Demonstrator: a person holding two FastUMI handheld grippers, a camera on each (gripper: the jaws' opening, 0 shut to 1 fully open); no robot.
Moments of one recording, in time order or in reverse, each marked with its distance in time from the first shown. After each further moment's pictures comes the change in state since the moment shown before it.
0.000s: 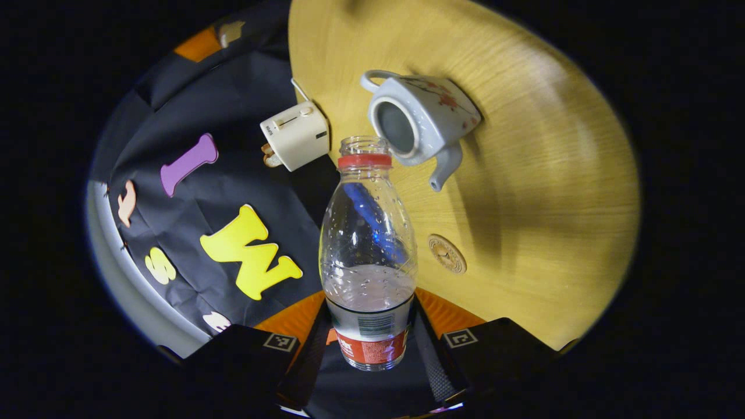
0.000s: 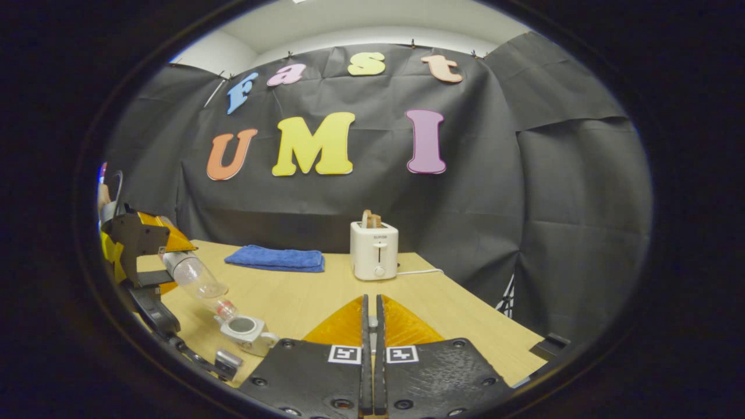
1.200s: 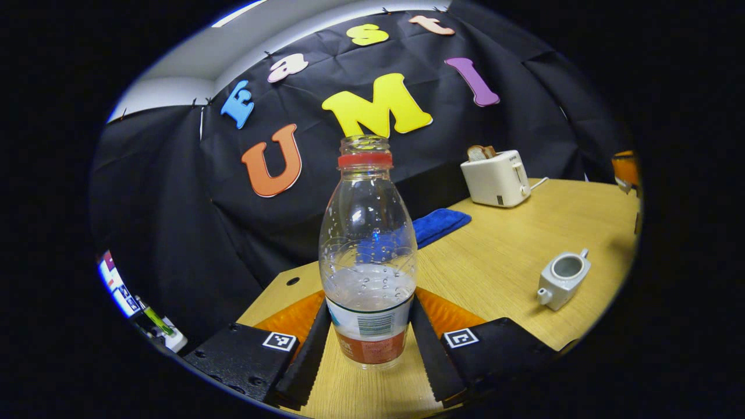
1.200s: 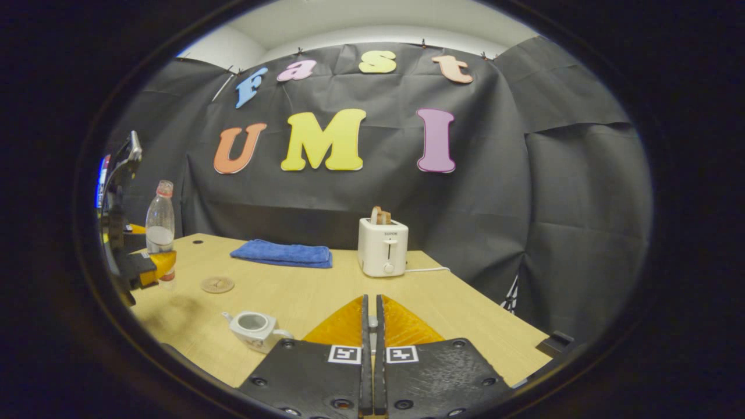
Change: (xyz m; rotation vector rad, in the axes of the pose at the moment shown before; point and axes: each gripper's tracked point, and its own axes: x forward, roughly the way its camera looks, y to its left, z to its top) left arm 0.024 -0.015 -0.069 -1.629 -0.113 0.078; right arm -0.001 0.023 -0.010 -0.035 0.017 0.022
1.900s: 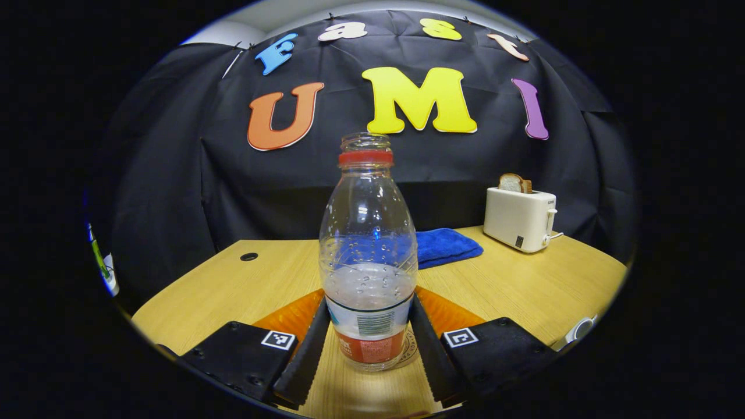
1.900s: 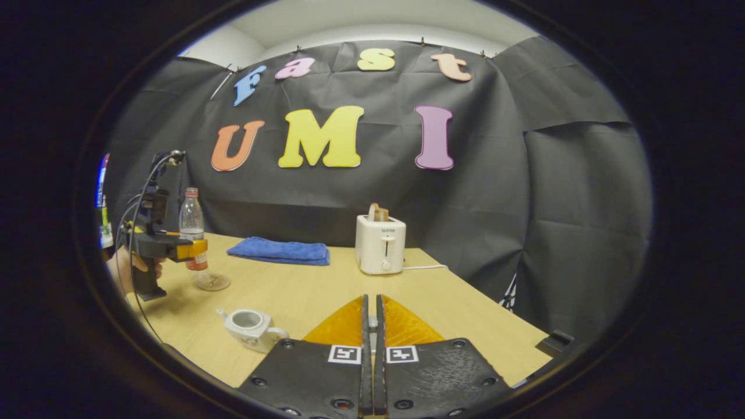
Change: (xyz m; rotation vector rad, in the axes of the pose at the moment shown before) left arm 0.108 -0.003 -0.013 -0.279 0.040 -0.062; right arm 0.005 -0.004 -0.005 0.000 0.011 -0.010
